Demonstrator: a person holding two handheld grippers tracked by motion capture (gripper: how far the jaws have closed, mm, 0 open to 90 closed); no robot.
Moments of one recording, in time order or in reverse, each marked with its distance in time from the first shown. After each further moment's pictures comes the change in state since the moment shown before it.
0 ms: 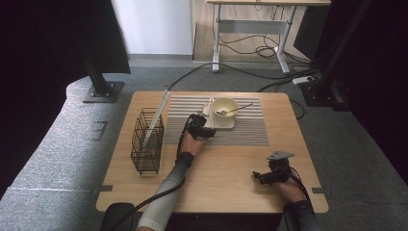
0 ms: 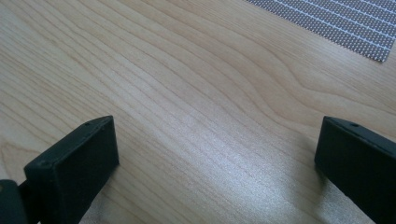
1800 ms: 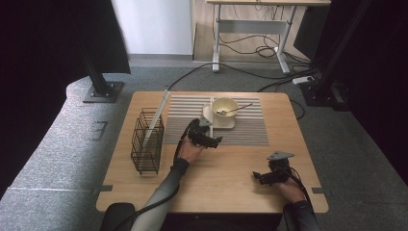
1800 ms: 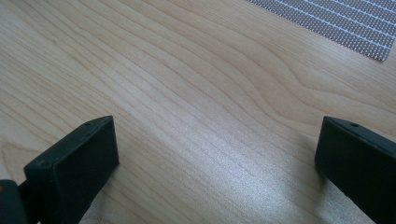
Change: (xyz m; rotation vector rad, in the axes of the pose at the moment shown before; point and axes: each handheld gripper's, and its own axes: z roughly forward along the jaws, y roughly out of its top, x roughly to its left) left arm -0.032 -0.015 -0.042 -0.129 -0.108 0.235; right arm 0.001 0.000 0.000 0.000 -0.003 0.003
